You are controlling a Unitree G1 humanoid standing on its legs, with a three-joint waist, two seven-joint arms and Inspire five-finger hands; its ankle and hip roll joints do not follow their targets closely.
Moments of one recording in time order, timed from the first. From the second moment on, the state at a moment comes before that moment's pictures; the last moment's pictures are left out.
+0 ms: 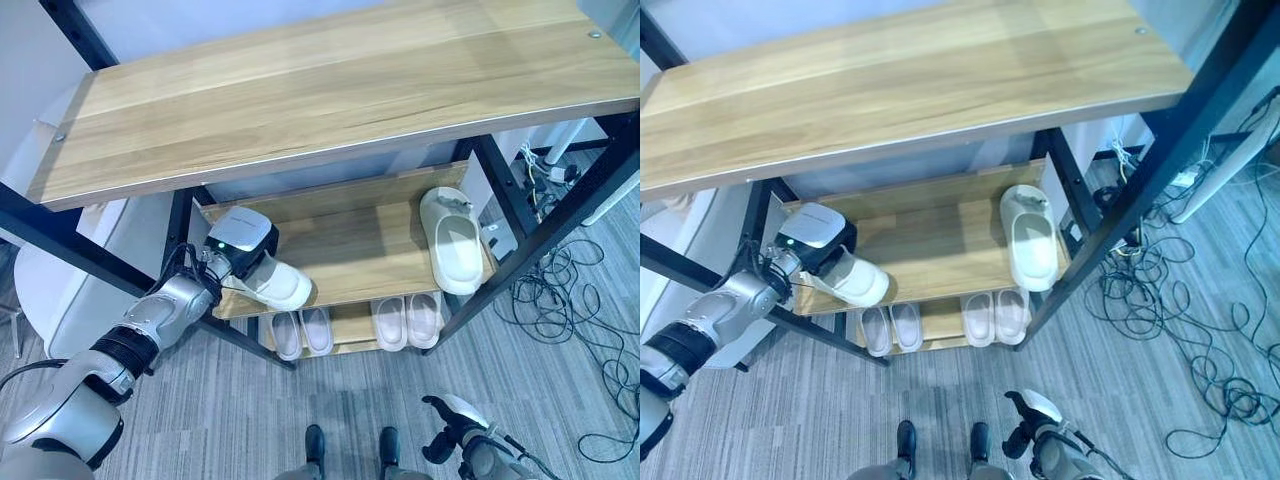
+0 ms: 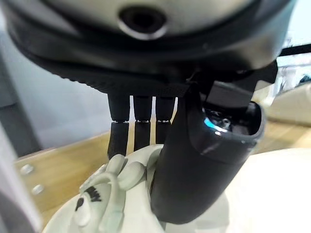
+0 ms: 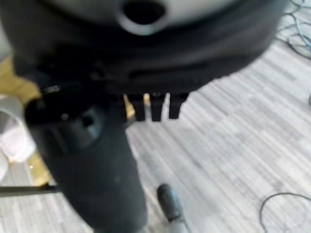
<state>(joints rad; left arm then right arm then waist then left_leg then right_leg) -0.70 0.75 -0.69 0.53 0.66 -0.12 0.25 -0.11 -0.41 0.49 1.01 -0.37 -0.08 -0.16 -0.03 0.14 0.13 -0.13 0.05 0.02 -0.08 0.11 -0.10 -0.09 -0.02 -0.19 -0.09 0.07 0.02</state>
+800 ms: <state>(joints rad) -0.66 0.67 -0.65 0.35 0.57 -0.11 0.26 -0.07 -0.42 0.42 1.01 -0.37 -0.08 -0.16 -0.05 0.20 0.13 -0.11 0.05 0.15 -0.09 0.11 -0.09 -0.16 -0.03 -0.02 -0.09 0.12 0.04</state>
